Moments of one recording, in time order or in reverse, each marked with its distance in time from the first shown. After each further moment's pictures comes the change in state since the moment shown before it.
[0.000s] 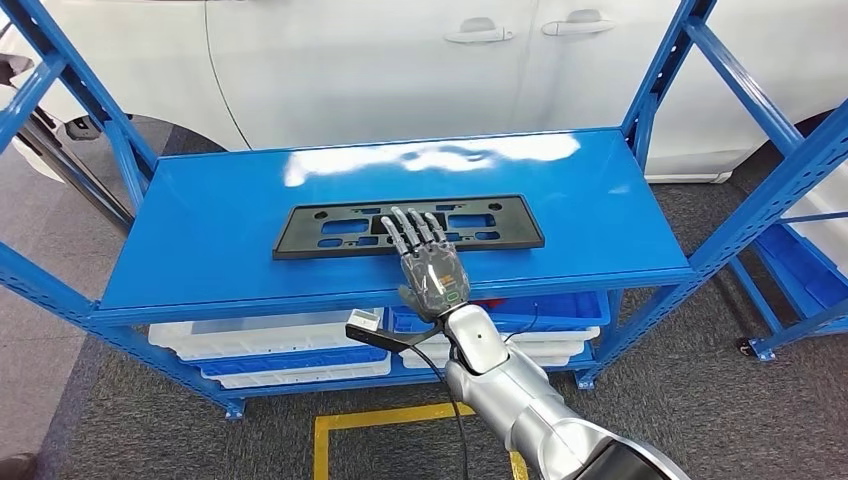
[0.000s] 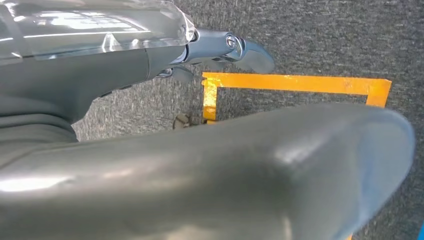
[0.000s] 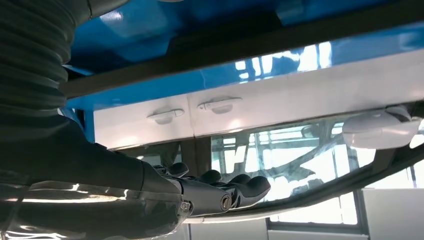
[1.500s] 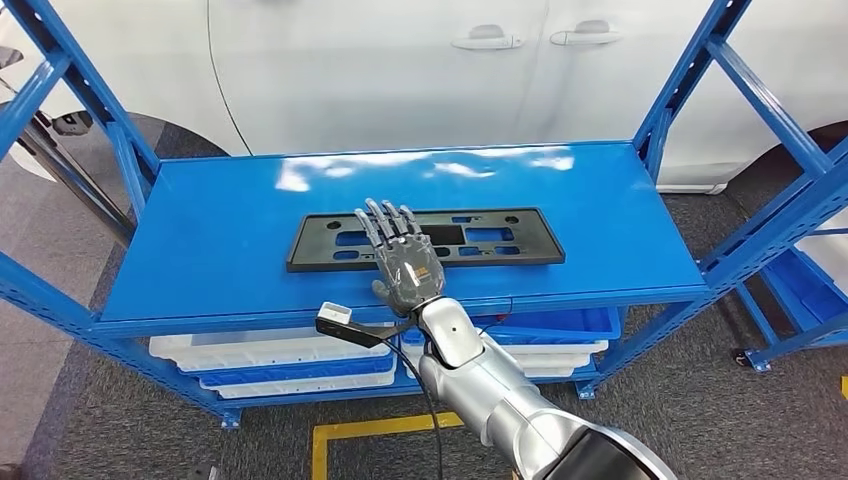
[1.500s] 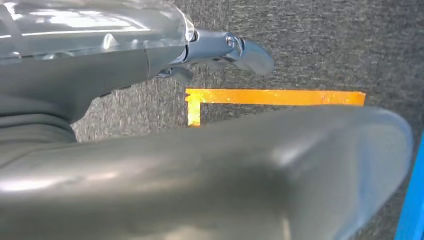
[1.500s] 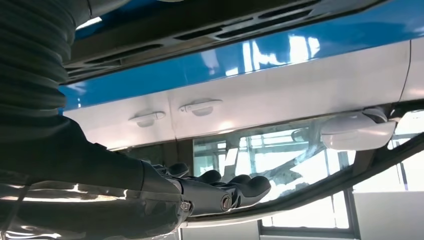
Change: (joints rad) left arm -0.024 0.004 -0.036 0.000 -0.017 0.000 0.024; right arm -0.062 0.087 0.021 0.077 -0.040 0.002 0.019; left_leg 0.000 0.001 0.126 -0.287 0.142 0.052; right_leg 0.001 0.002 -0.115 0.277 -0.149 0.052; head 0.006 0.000
